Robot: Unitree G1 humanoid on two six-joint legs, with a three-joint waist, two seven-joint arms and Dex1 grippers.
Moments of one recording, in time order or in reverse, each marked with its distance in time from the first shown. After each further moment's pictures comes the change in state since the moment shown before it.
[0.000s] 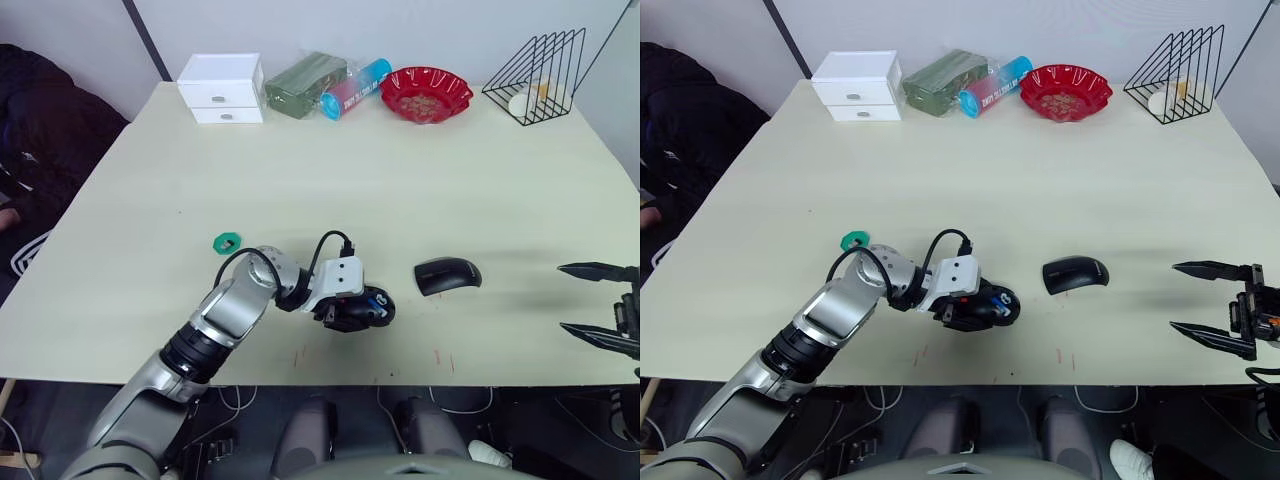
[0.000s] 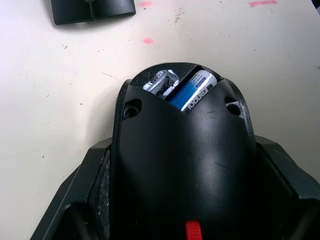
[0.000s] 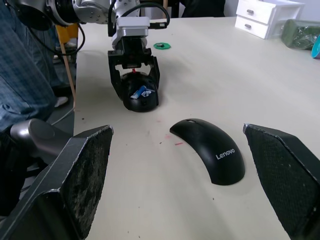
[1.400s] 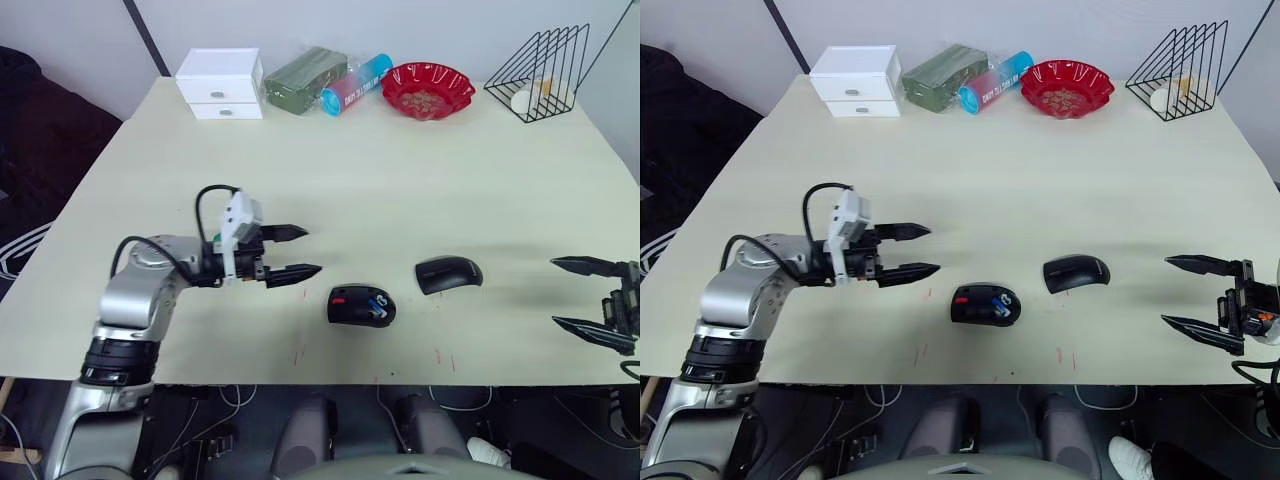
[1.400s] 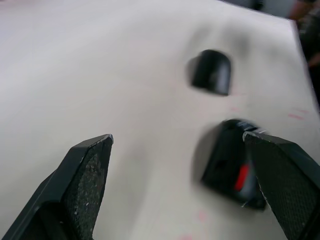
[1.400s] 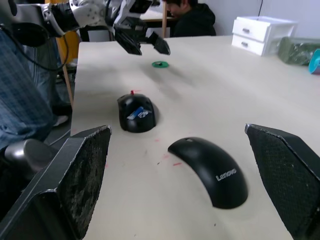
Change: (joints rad) left arm 0.160 0.144 0.609 0.164 -0.433 0.004 0.020; right arm -0.048 0.100 -0.038 -0.022 -0.025 0.062 0.000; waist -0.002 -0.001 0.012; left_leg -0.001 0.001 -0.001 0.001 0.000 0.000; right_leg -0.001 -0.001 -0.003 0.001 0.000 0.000
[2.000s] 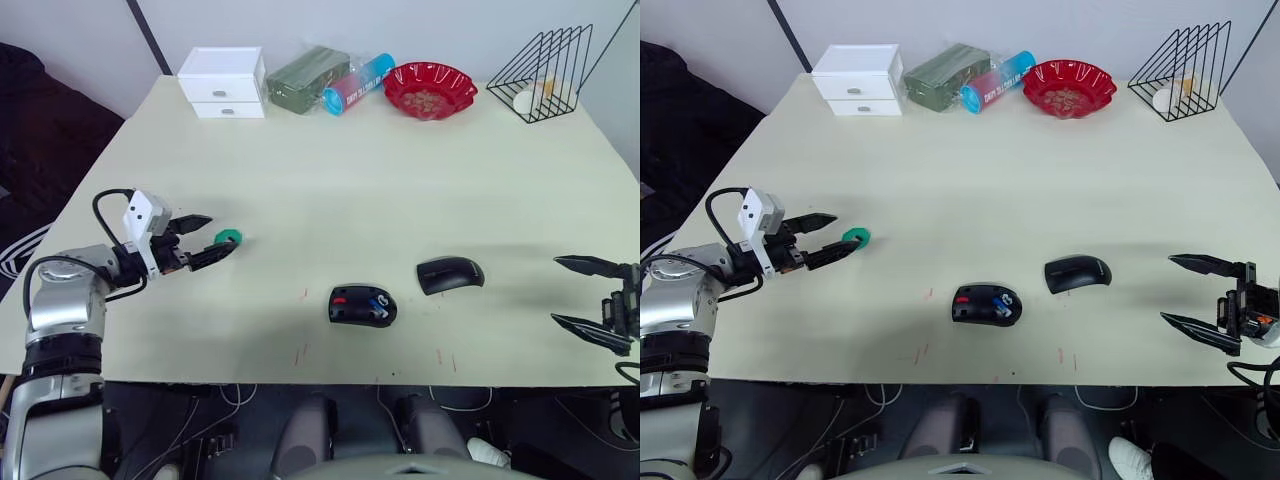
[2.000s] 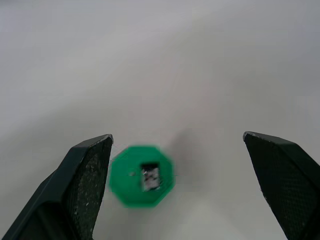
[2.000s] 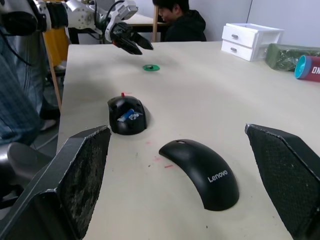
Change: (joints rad) left arm -0.080 0.102 0.085 0.495 0.128 -0.295 0.017; right arm 0.021 0.070 -0.056 0.000 -0.047 -0.027 0.000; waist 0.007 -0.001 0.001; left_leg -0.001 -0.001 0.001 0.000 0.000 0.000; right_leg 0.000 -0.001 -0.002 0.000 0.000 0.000
